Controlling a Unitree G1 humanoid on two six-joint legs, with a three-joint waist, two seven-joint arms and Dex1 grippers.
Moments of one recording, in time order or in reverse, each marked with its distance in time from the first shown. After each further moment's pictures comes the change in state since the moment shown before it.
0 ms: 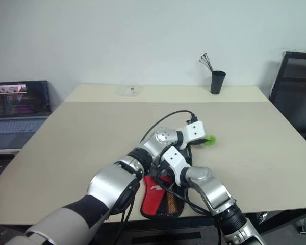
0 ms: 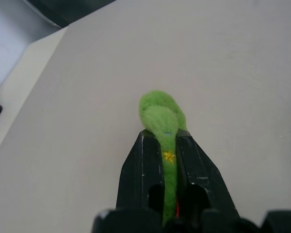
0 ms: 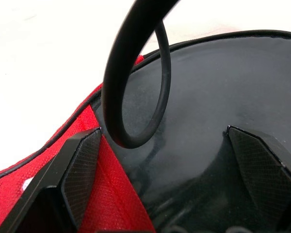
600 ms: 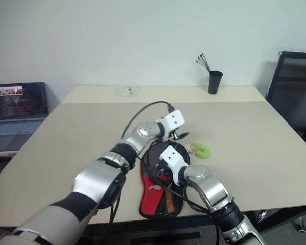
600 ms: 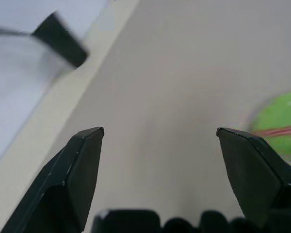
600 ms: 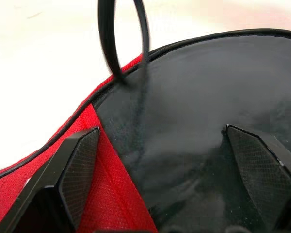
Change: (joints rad) left arm 0.002 0.199 0.034 -0.005 0.009 0.050 0.244; right arm -0.031 0.010 -0.008 0.031 0.011 0.013 0.019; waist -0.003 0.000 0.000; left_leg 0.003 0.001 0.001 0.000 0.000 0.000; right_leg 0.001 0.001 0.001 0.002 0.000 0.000
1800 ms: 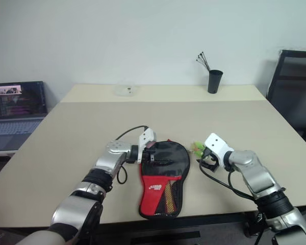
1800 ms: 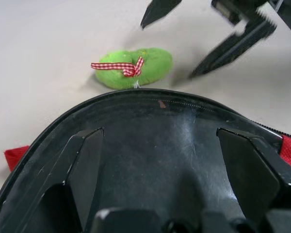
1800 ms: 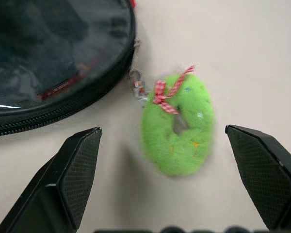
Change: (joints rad) left arm 0.418 0.130 0.077 -0.504 -0.359 0.290 -0.741; right arm -0.025 -0.414 -0.118 0.112 -0.046 -0.269 0.115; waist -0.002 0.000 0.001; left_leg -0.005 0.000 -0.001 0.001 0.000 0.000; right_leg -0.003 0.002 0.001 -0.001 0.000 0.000
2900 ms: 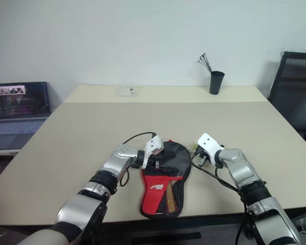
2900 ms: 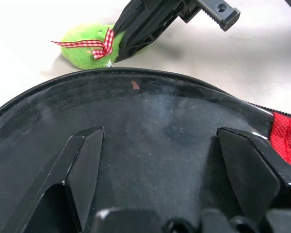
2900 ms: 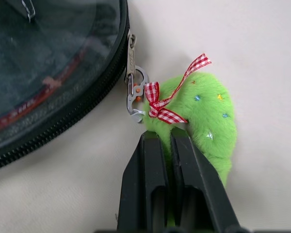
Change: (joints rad) left arm -0.017 -0.041 -0.076 0.116 0.046 -0.082 0.010; right arm -0.113 0.108 0.009 0.243 -0.142 -0.034 -0.002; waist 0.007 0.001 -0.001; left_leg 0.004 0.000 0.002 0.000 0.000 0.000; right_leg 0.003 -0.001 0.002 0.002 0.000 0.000
